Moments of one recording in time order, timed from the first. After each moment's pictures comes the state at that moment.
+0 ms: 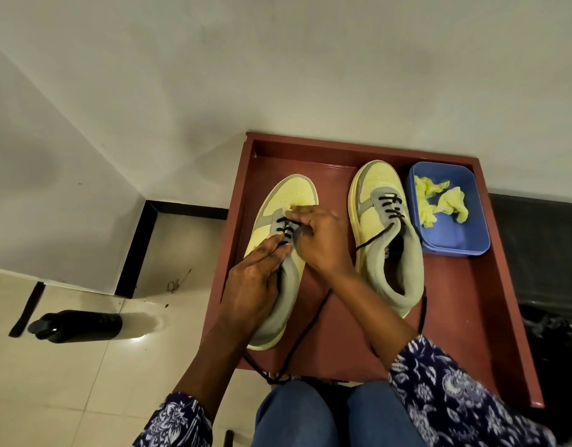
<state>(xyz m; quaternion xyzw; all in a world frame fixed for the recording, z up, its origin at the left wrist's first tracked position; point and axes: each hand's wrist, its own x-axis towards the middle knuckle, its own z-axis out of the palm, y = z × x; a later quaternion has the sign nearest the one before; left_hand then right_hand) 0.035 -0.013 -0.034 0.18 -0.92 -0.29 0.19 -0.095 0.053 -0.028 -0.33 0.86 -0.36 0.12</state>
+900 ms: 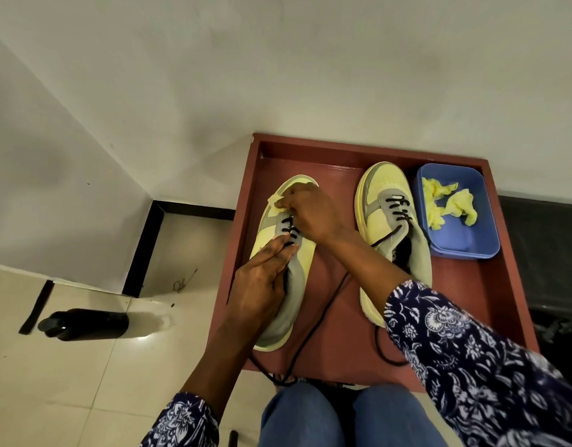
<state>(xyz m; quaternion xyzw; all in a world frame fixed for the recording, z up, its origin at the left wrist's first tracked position) 0.035 -0.013 -0.035 0.19 -0.91 -0.32 0.19 -0.129 0.014 -0.017 -0.52 0.83 -0.15 0.13</state>
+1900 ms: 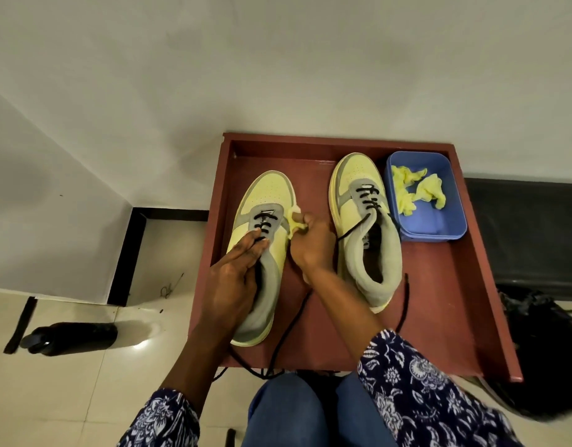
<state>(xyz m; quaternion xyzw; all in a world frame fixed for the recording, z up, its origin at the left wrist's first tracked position) 0.037 -0.015 -0.034 0.19 -0.90 -0.33 0.19 -0.085 0.061 -0.032 -0.03 0.86 -0.47 0.21</state>
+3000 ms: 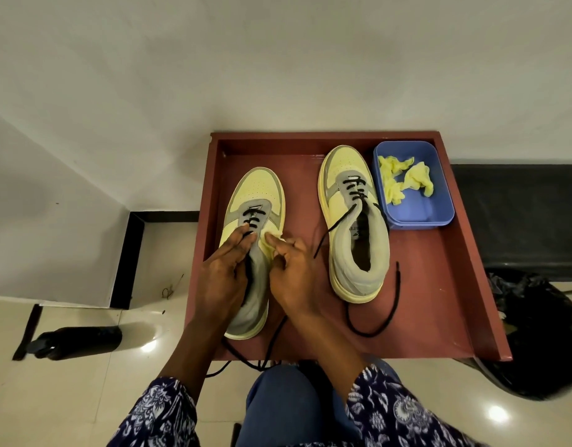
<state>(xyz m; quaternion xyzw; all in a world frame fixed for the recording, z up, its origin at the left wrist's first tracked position) 0.035 -0.011 -0.027 0.21 -0.91 -0.31 0.18 -0.027 0.086 -0.028 -0.15 0.83 -0.51 0.15</state>
